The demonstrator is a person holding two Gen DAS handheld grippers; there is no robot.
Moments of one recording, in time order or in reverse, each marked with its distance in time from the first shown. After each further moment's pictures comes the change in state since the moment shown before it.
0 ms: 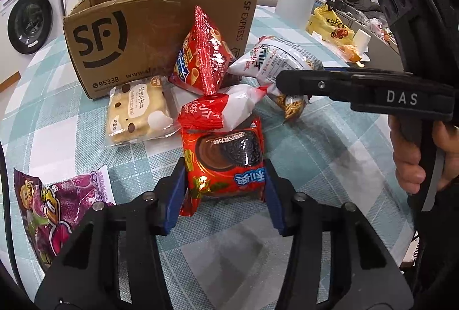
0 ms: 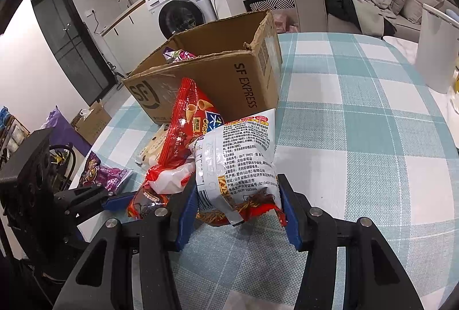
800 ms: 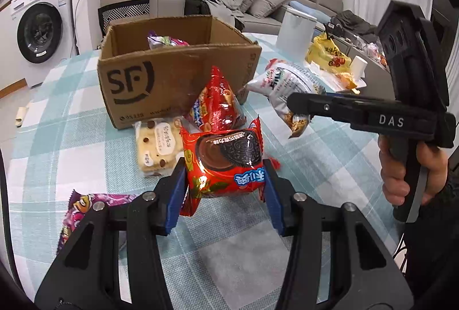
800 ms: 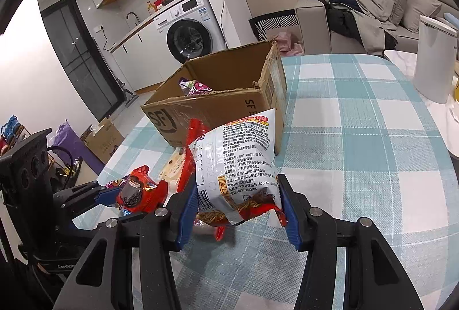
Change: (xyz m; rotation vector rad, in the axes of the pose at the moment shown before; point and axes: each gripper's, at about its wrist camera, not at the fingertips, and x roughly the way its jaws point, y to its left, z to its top) left arm -0.065 0.013 0.011 -0.033 -0.130 0.003; right arm -0.032 0.007 0.008 0.008 -0.100 0.044
